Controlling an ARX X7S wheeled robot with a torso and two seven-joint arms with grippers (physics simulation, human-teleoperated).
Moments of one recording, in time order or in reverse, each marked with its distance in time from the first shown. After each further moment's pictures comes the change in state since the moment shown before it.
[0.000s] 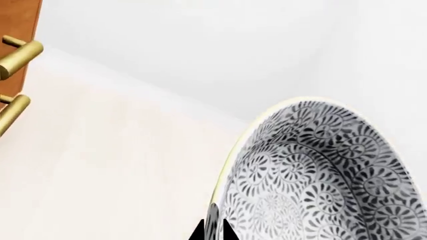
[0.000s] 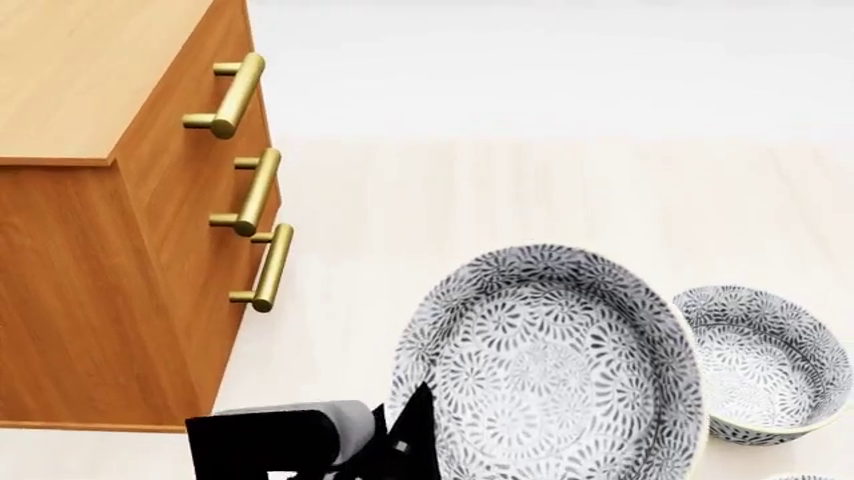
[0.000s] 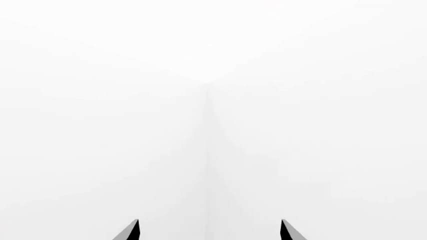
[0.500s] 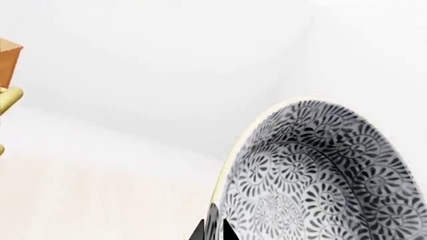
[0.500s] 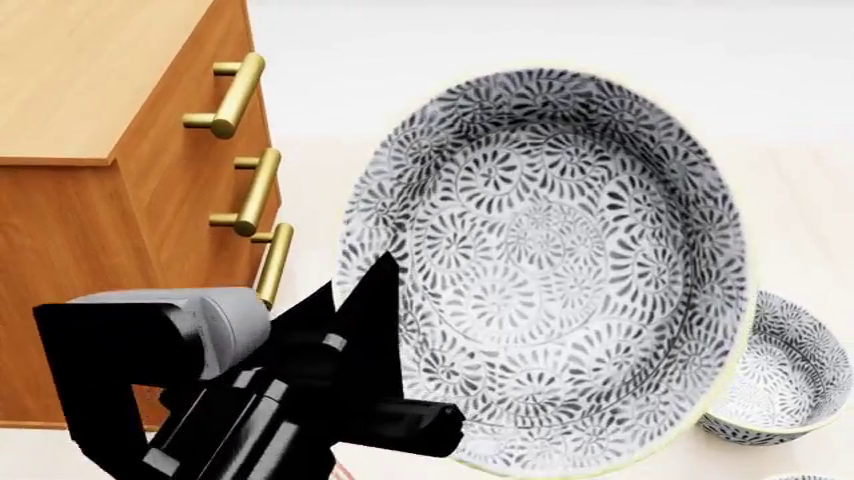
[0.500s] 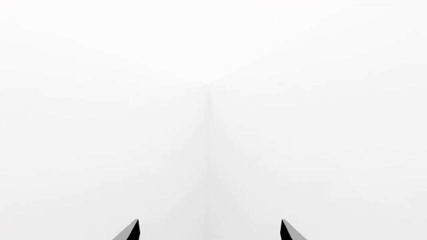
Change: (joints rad) left arm -0.253 -0.076 -0.081 0.303 -0.183 -0.162 -0.168; right arm 0.033 0.026 -0.061 -0.008 -0.044 0.033 0.049
